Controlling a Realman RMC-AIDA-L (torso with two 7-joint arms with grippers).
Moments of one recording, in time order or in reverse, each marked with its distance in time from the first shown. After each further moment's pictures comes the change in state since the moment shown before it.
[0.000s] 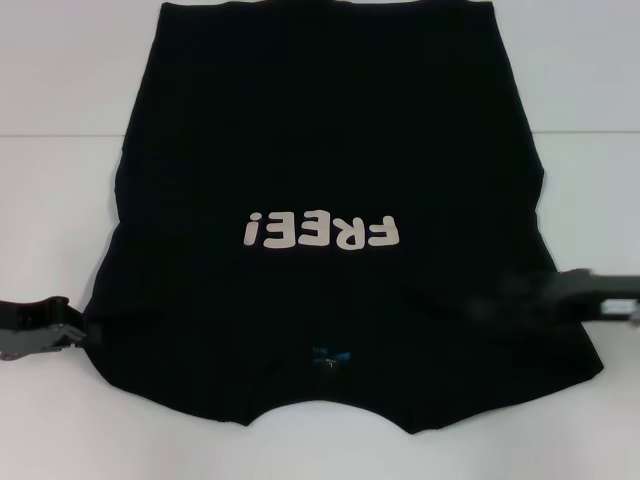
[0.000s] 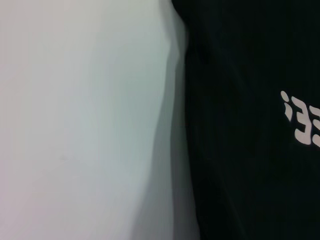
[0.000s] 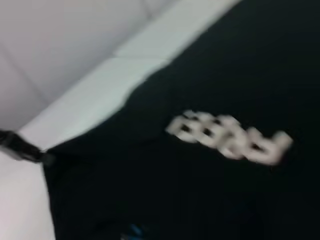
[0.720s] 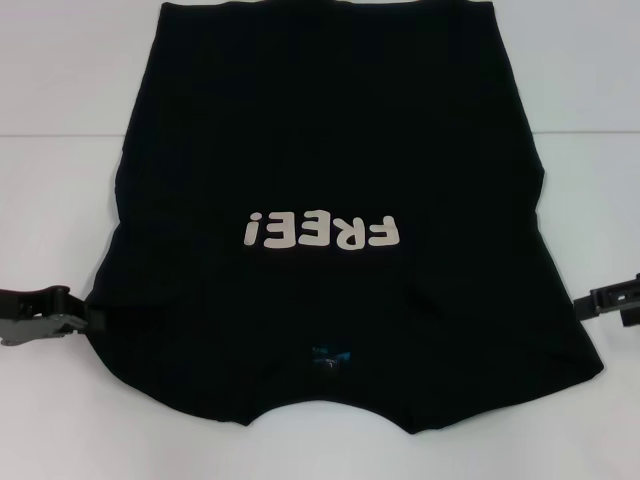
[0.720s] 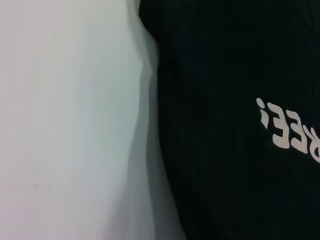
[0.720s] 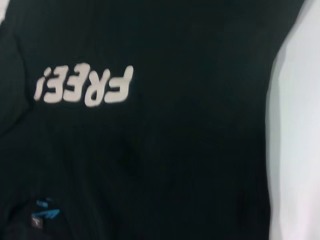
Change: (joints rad) left arm -0.011 0.001 -0.034 0.009 -0.005 0.023 0.064; right arm 0.143 -0.129 0.103 -0.054 -0.432 -0.153 0.626
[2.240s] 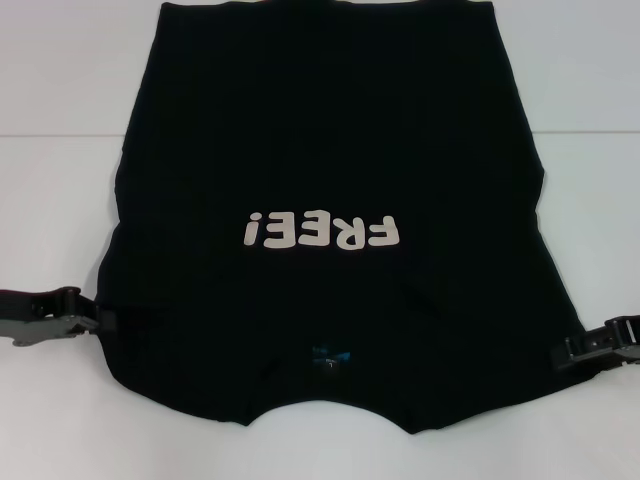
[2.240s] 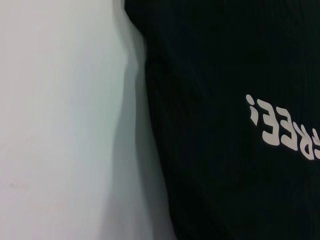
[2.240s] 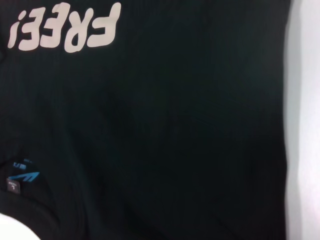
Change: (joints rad) left arm 0.000 -0.015 0.000 0.000 -0.013 0.000 0.012; right arm 0.020 0.030 -0.040 0.119 -0.060 0.074 -0.024
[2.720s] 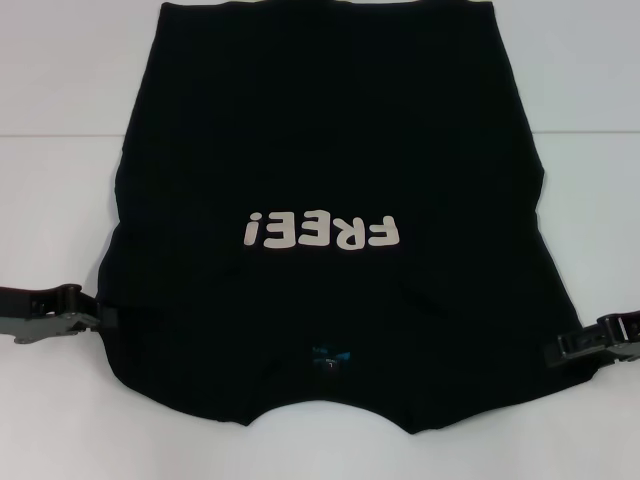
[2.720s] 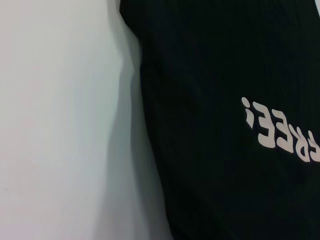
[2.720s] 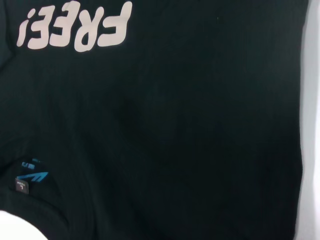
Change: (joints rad) left arm 0.000 0.000 0.000 0.000 -0.009 0.002 0.003; right arm 0.014 0.005 0.000 0.007 0.000 0.000 -0.002
